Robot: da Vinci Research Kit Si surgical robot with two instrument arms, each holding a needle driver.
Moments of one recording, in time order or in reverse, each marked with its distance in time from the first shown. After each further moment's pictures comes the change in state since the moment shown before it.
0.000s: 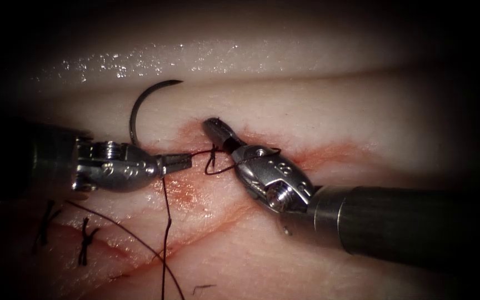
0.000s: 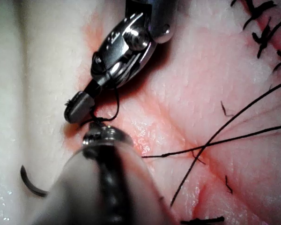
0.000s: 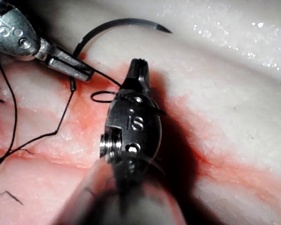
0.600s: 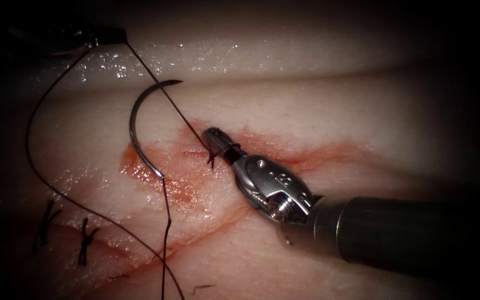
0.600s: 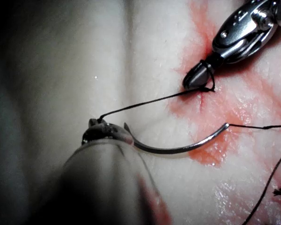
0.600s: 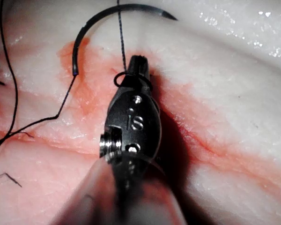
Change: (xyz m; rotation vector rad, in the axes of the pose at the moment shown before) right arm -0.002 0.000 -0.001 0.053 -0.019 -0.032; left arm -0.007 -0.014 -0.004 0.074 0.027 -0.171
